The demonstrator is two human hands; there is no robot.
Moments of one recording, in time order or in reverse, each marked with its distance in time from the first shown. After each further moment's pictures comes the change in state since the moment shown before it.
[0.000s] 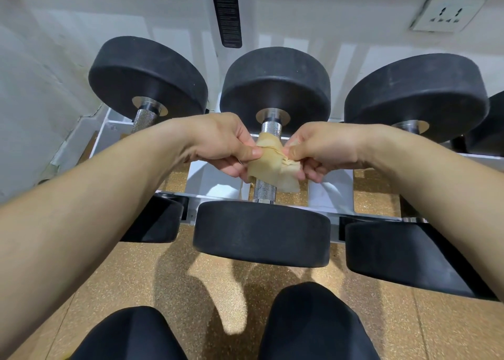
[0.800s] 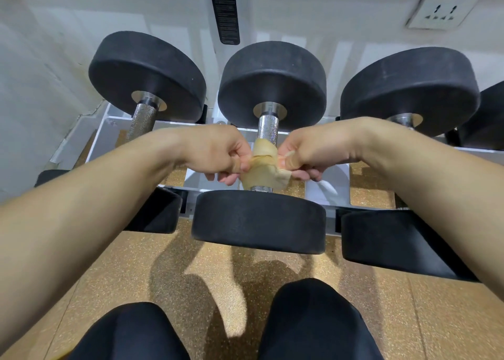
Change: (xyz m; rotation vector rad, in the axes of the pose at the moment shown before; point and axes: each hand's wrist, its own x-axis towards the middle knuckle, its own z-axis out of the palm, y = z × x) left_hand -0.010 -0.018 0.007 0.519 -0.059 0.185; right_hand 0.000 -0.002 0.007 -0.241 -0.156 -0.013
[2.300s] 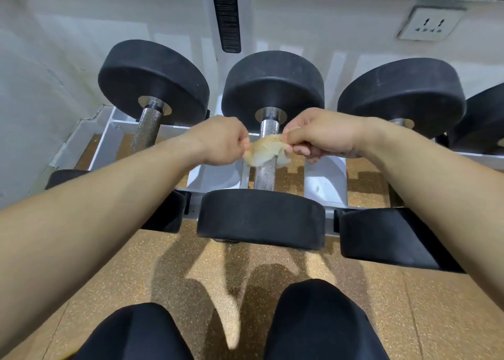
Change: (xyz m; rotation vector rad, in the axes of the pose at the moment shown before) left_hand 0.016 0.001 0.001 0.296 0.398 -0.141; right_hand -0.007 0.001 -0.011 0.231 0.312 -0.119
